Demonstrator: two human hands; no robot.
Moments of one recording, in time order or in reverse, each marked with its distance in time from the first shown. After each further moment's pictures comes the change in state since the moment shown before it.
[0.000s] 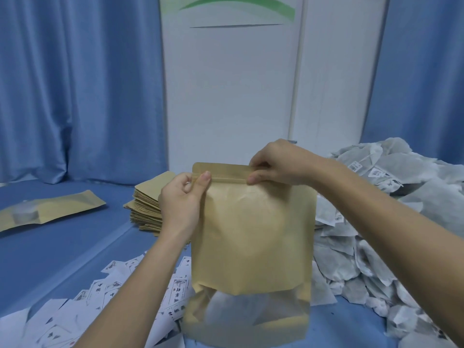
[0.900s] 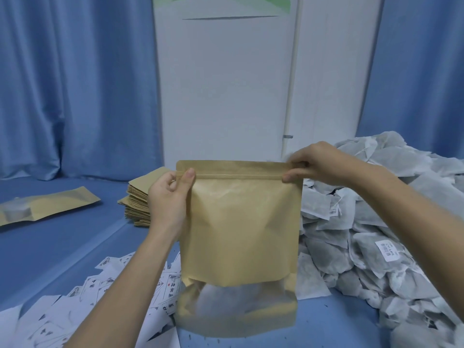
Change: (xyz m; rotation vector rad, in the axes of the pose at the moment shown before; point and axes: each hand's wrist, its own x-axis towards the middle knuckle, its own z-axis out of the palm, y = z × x) left_hand -0.002 -0.007 -0.004 -0.059 0.026 -0.018; right_hand -0.046 0.062 0.000 -0.036 0.058 0.113
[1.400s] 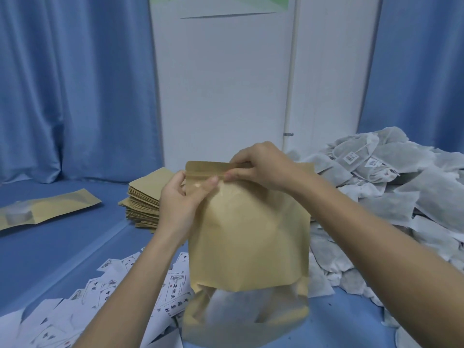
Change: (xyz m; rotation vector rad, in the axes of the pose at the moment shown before) left_hand -0.008 0.002 0.007 -0.116 -0.214 -0.044; right_hand 0.043 -0.078 0.034 0.234 0.118 -0.096
